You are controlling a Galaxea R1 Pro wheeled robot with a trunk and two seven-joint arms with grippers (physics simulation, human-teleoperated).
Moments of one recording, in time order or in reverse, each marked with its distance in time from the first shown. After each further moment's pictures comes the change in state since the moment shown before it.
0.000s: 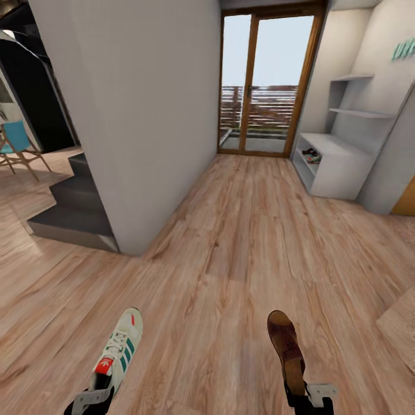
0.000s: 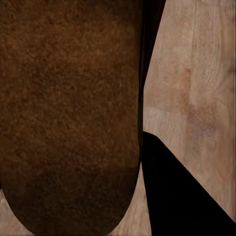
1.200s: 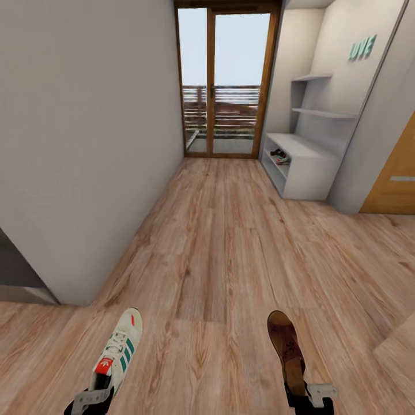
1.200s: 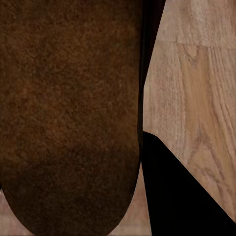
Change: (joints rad) left arm 0.000 0.001 0.000 0.000 0.000 0.000 0.000; right arm 0.000 -0.002 0.002 0.002 0.001 0.000 0.001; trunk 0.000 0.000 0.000
